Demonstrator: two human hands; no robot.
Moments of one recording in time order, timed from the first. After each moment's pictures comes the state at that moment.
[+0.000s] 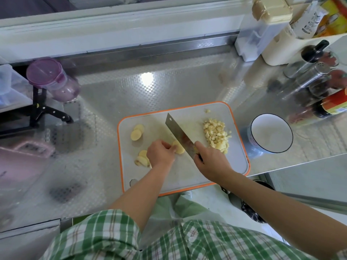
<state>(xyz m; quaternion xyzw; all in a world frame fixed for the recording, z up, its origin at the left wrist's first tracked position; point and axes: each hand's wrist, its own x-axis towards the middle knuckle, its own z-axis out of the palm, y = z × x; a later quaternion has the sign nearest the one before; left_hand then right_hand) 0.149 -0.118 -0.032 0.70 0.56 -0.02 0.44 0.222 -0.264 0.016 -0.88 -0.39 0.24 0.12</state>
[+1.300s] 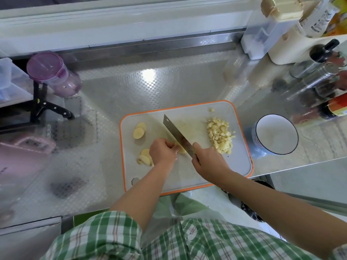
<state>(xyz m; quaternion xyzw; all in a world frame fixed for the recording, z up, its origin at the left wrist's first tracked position) 0.149 -0.117 -0.022 0.69 0.55 -0.02 0.47 0.218 -0.251 0.005 -0.87 -0.42 0.25 0.07</state>
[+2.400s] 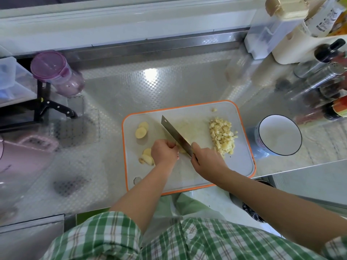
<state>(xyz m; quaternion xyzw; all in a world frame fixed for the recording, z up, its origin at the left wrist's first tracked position) 0.147 -0.117 -0.025 0.64 0.57 0.00 0.51 0.216 -0.243 -0.002 -0.87 -0.43 0.24 0.05</state>
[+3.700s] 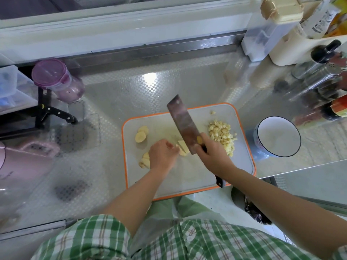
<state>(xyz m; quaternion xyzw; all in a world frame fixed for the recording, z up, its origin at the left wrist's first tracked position) 0.141 -0.104 -0.024 0.79 0.46 -0.02 0.41 0.235 -0.243 0.020 -0.86 -0.32 0.25 0.30</state>
